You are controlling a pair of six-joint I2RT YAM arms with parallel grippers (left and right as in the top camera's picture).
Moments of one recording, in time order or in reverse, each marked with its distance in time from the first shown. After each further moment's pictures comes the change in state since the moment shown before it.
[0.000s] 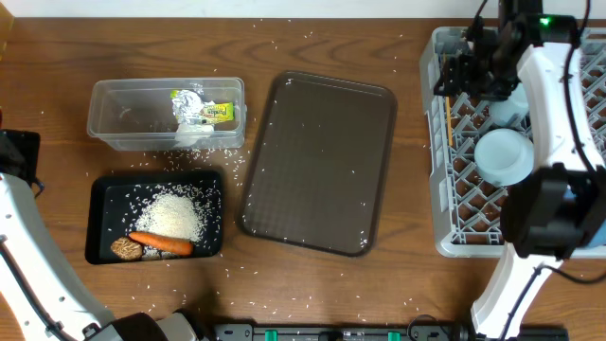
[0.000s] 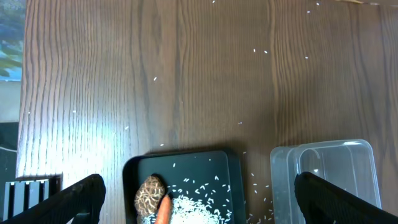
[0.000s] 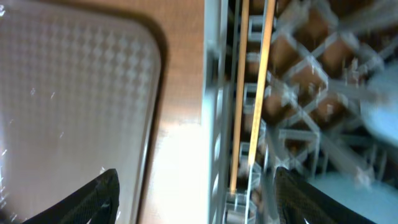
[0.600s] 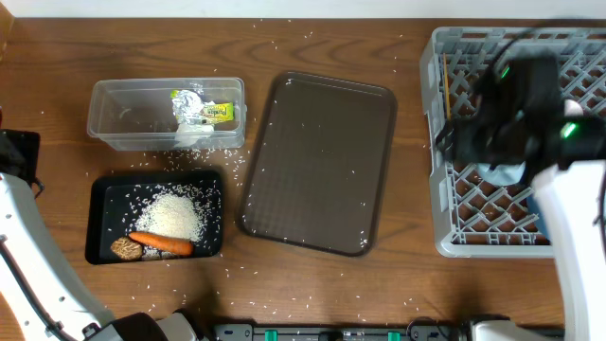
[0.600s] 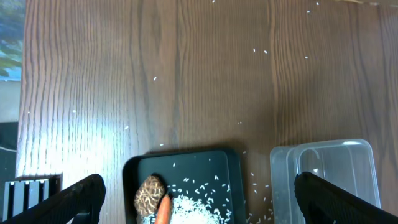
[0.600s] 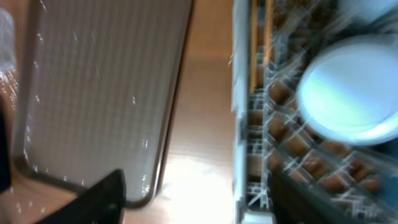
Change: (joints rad) left arm 0.000 0.000 0.000 0.000 0.002 0.000; right arm 0.160 -0.726 -0.682 0.152 0.124 0.190
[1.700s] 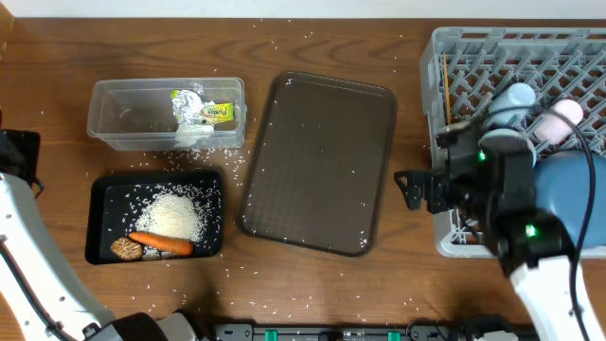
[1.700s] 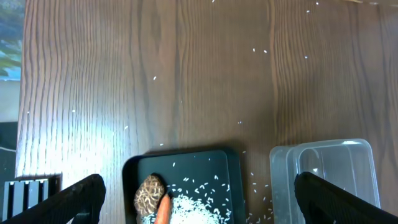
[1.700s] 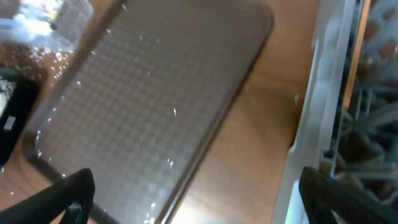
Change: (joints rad) left arm 0.000 0.000 0.000 0.000 0.002 0.000; right arm 0.073 -0.379 -0.575 0.587 -0.145 -0.138
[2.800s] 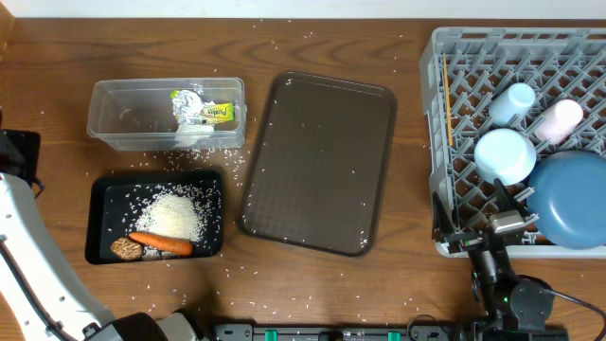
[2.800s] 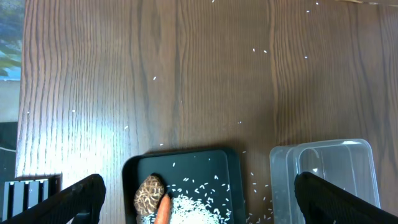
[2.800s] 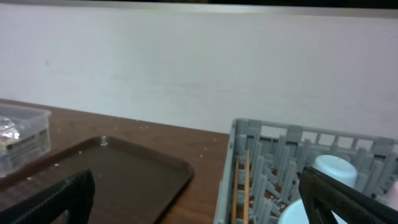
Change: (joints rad) left arm 0.000 0.000 0.000 0.000 0.000 0.000; right arm -0.235 -0.970 -0.802 0.701 -0.021 -0.058
